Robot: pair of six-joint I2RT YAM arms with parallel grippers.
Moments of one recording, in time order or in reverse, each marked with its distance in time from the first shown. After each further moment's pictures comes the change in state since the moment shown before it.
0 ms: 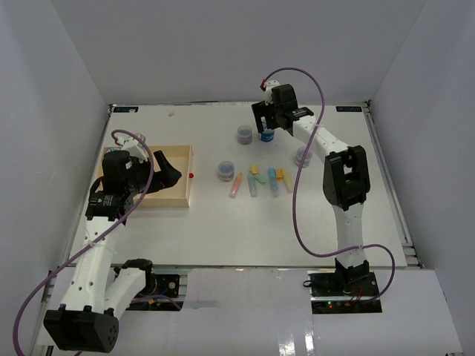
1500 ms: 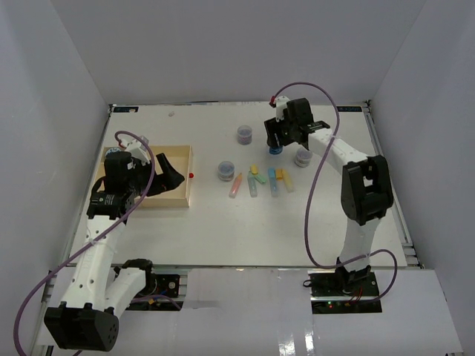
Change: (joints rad) left arm 0.000 0.002 -0.020 -0.026 0.055 -0.008; right arm -0.042 -0.171 -0.309 0.045 -0.150 -0.095
